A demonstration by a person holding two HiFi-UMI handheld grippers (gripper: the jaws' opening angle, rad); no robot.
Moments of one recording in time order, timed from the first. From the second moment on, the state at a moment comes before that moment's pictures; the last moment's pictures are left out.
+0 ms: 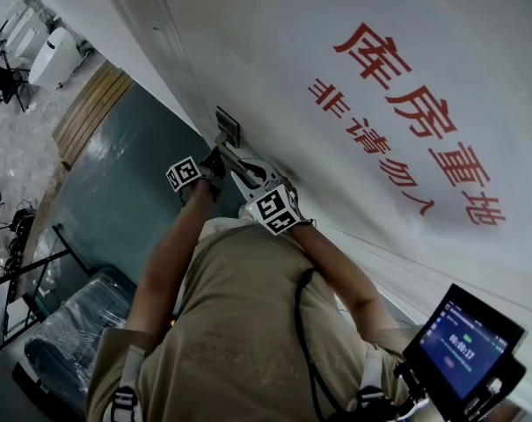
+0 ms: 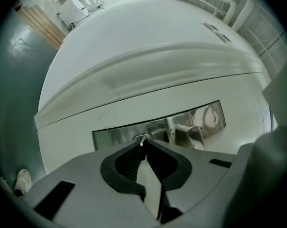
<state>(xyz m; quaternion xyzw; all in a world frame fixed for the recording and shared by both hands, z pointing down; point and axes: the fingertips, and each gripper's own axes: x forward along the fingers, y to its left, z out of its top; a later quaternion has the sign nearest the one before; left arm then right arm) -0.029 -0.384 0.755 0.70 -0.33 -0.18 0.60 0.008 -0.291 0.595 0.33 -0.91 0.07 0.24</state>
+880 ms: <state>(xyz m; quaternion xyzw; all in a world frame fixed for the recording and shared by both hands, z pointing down) -0.028 -0.385 0.754 0.76 -0.36 -0.11 0.54 0.015 -0.292 0.596 0.35 -0.91 0.06 0.24</state>
